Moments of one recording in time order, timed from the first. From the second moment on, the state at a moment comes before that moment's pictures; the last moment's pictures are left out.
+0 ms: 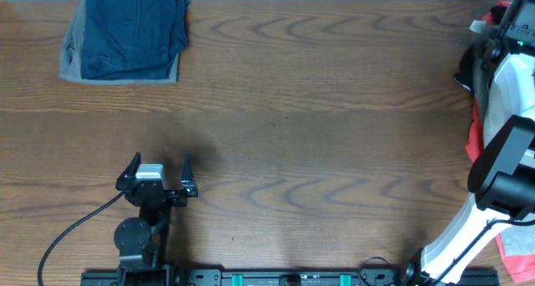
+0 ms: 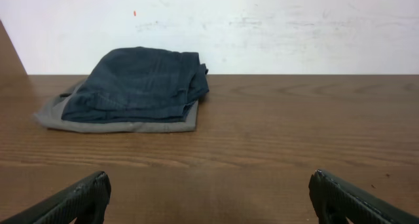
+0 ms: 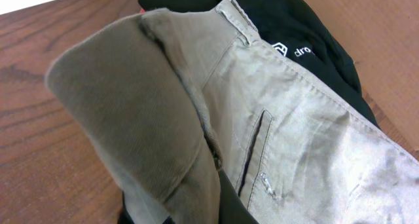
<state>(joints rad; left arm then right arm) 0.05 0.01 0.02 -0.11 0.07 -0.01 -0.34 2.10 1.70 -0.38 0.34 0.04</state>
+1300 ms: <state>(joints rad) 0.05 0.01 0.02 -0.11 0.07 -0.01 -0.31 2.14 1.70 -0.46 0.30 0.04</state>
